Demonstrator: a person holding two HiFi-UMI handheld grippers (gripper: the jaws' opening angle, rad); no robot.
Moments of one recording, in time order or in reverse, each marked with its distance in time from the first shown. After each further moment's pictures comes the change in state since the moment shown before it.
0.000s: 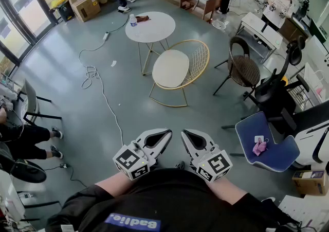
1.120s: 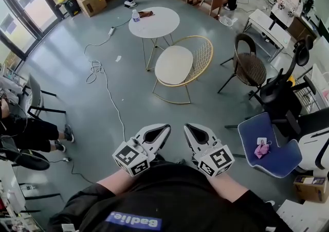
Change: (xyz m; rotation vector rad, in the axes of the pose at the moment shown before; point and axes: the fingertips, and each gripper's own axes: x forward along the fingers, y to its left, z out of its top) left arm 0.026 0.014 -0.007 -0.011 -0.005 0.092; right arm -0.001 -0.042 -0.002 0.029 -0.019 0.026
